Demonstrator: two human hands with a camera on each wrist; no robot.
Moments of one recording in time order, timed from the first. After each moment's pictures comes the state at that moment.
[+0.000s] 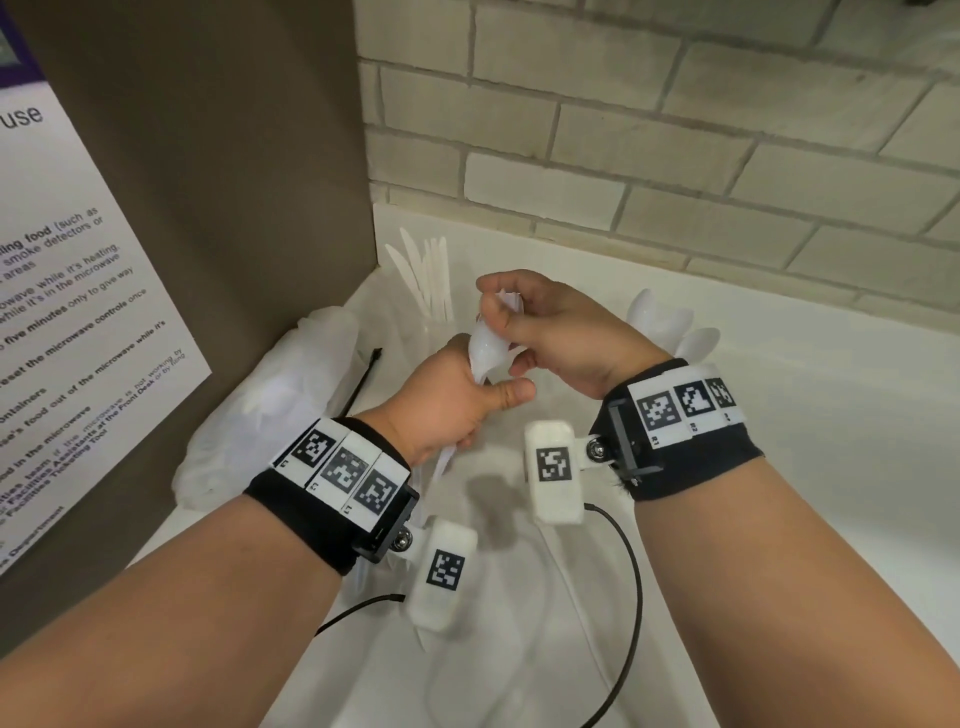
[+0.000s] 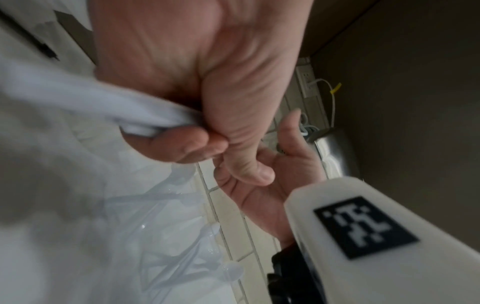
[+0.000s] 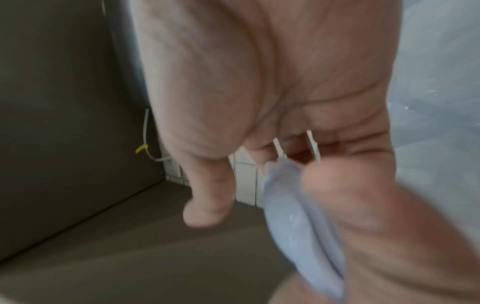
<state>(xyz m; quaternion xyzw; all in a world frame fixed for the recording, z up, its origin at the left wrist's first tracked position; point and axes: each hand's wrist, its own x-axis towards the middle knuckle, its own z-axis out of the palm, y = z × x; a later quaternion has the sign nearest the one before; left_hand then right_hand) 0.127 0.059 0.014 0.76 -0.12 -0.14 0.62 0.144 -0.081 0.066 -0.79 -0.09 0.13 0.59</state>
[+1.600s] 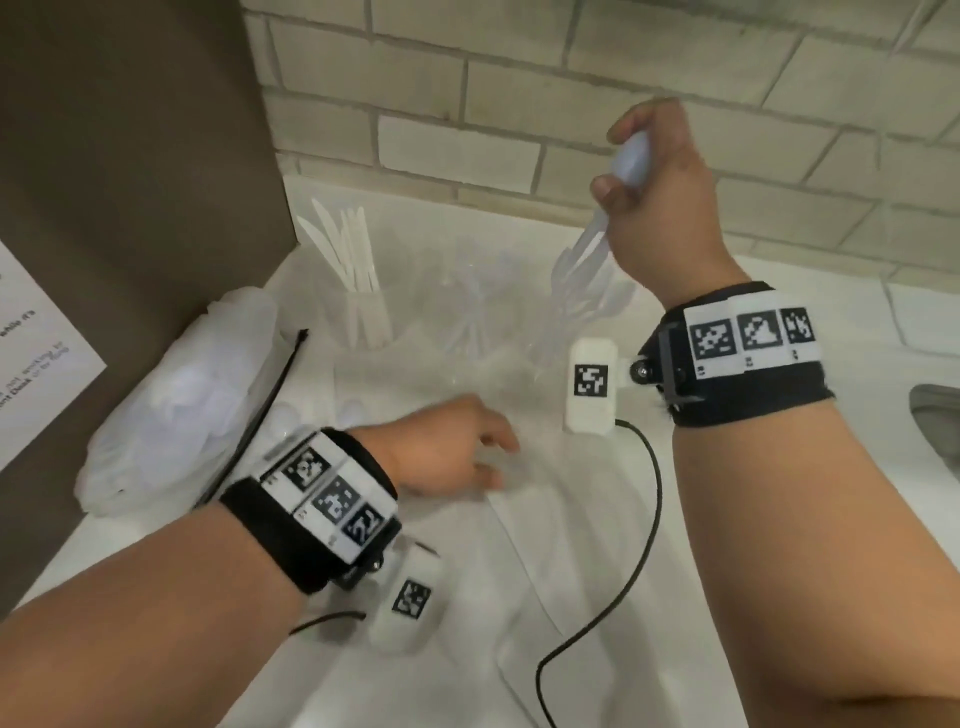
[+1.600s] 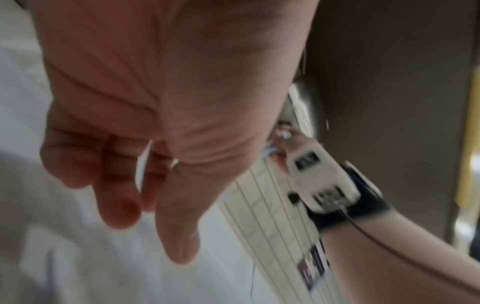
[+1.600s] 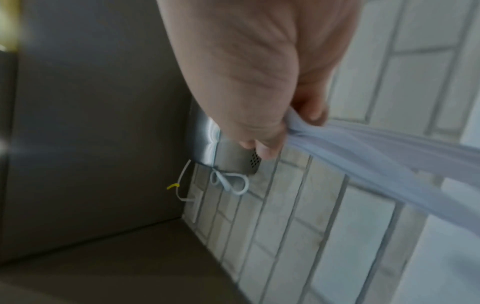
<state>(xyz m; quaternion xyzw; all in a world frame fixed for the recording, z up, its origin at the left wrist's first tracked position) 0.090 0.026 -0.001 0.88 -0.37 -0.23 0.20 0.126 -0.177 0.120 -0.89 -0.01 -0.32 0.33</state>
